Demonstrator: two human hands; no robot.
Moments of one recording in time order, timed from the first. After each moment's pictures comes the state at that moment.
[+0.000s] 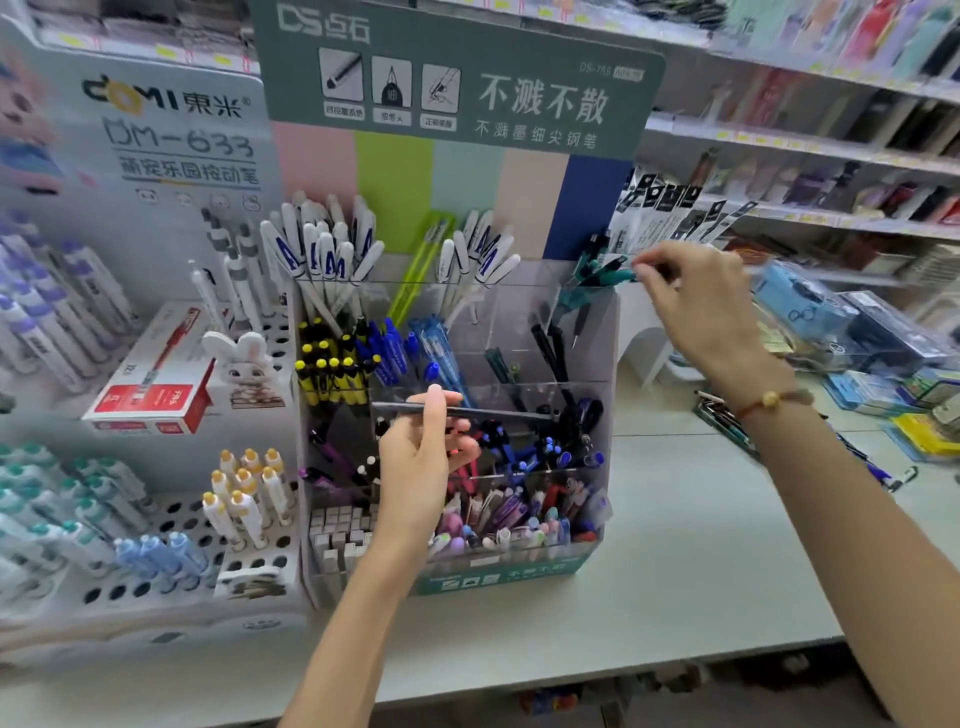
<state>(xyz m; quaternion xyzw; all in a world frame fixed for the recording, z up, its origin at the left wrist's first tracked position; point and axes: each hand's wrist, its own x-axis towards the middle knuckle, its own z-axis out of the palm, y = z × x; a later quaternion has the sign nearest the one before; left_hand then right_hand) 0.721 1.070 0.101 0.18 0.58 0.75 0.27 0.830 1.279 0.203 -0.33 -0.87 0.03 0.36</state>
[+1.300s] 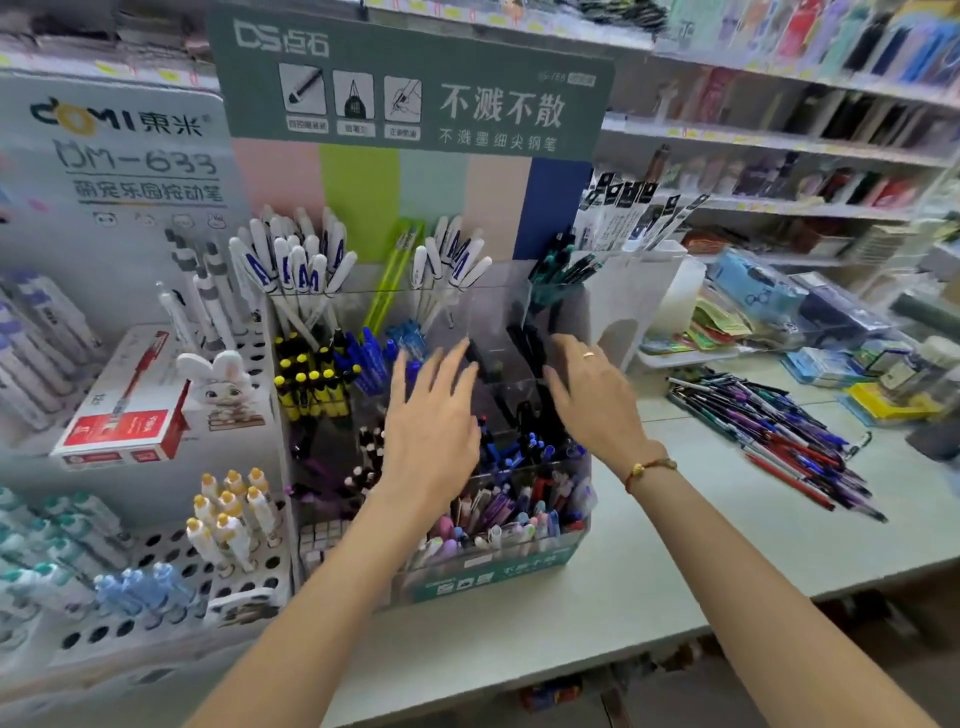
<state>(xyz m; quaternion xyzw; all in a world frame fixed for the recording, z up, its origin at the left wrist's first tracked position) 0.691 1.106 0.084 0.55 0.80 0.17 -0.15 0.821 1.242 0.102 -0.37 -0.90 0.01 0.24</state>
